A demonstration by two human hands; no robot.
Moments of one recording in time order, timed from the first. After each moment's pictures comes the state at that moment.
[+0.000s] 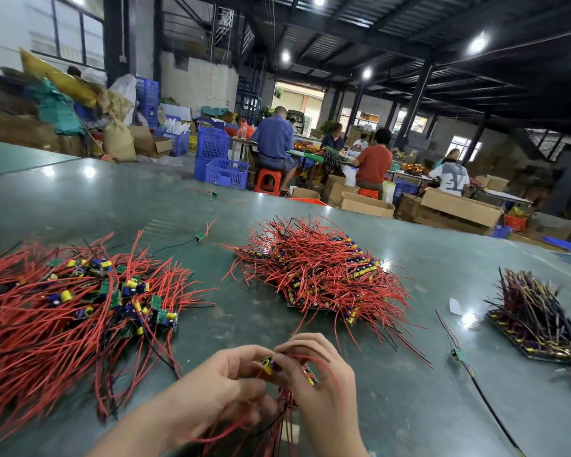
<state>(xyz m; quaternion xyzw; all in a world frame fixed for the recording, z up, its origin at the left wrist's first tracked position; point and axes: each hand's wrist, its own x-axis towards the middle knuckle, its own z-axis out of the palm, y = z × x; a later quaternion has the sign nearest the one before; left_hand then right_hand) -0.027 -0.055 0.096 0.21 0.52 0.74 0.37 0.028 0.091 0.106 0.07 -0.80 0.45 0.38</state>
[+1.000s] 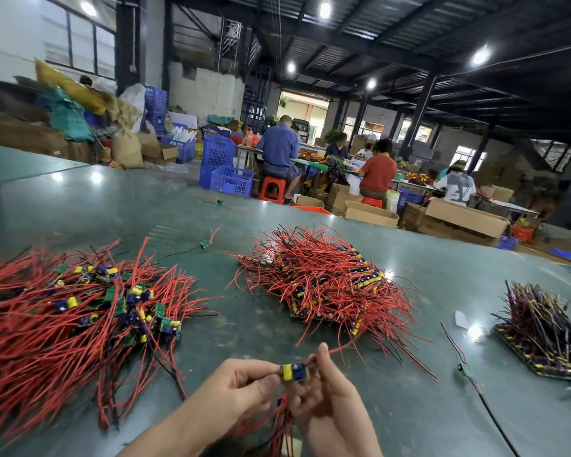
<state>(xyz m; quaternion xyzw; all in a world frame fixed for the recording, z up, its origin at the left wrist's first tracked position) -0.021 -0.049 0.108 0.28 0.64 0.68 0.23 0.023 0.093 0.109 -0.13 -0.37 0.92 0.07</state>
